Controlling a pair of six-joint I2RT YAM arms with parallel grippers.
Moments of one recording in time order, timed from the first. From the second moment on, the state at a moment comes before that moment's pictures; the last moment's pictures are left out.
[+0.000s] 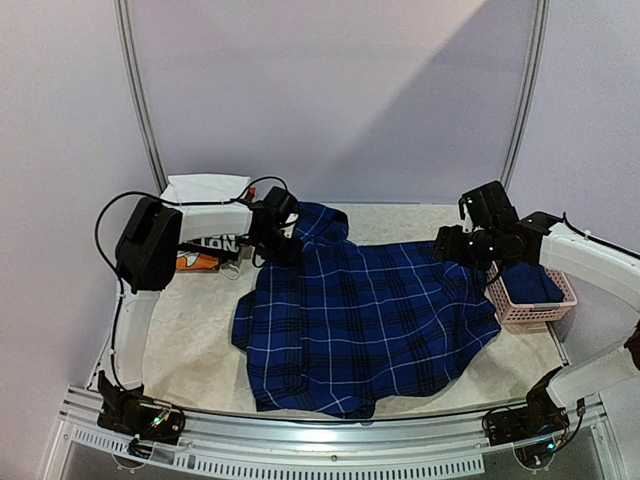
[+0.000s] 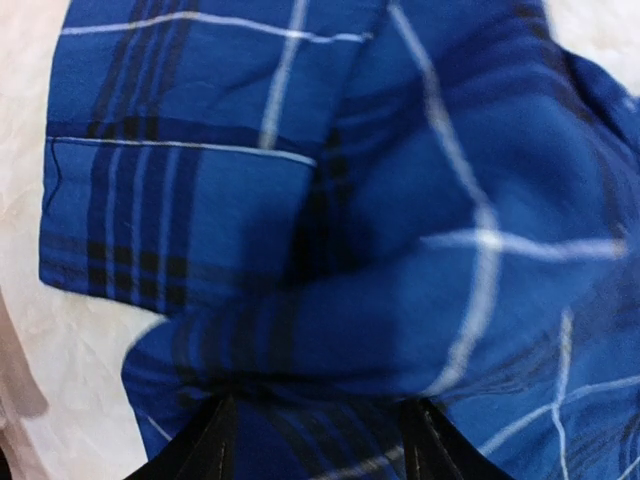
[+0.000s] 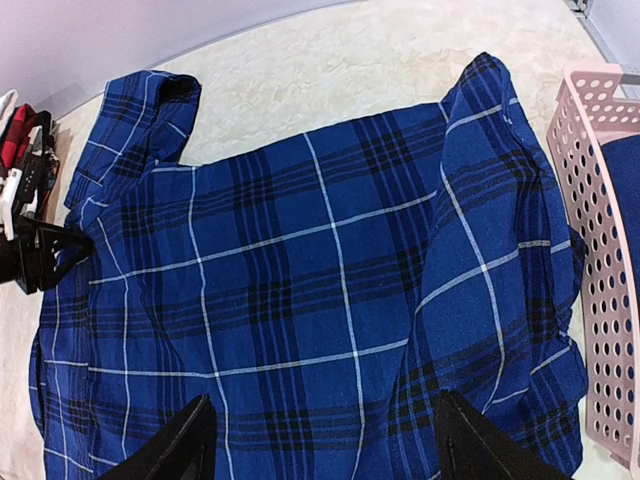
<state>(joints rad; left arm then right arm) -0.55 2.30 1.78 -0.54 -0.06 -0.22 0.53 1.32 1.03 -0.52 0.19 0.60</state>
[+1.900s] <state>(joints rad) -0.59 1.89 1.65 -0.61 -0.14 -0.17 0.54 1.25 0.67 -0.47 0.30 0.77</state>
